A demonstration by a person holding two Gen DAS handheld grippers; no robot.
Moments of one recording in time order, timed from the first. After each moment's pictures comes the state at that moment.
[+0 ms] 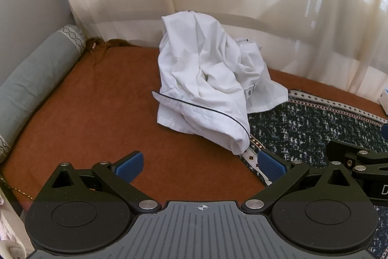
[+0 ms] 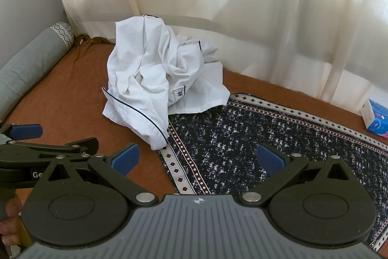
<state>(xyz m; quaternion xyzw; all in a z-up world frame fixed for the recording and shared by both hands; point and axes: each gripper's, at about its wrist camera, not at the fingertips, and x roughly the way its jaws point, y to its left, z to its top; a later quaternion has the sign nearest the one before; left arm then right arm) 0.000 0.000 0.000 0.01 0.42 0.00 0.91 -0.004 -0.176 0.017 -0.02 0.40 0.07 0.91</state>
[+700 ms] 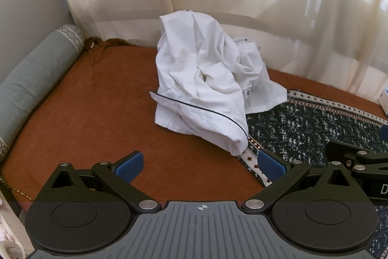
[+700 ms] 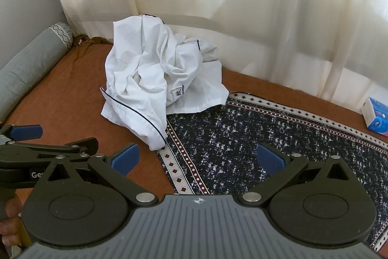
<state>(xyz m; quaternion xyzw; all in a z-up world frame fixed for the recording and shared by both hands) 0.004 -0.002 -0.001 0.01 0.42 0.00 0.91 0.000 -0.181 0.017 -0.01 0.41 0.07 0.91</state>
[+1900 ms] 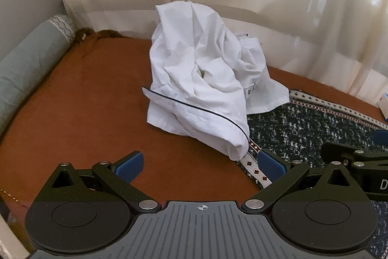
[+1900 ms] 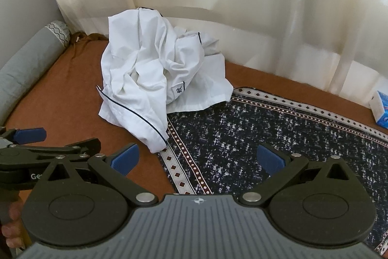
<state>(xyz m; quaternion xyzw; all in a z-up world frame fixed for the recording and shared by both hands) 0.032 0.008 -0.022 -0.01 0.44 -0.01 0.90 0.029 -0.178 -0.001 0.00 0.43 0.08 0.90</state>
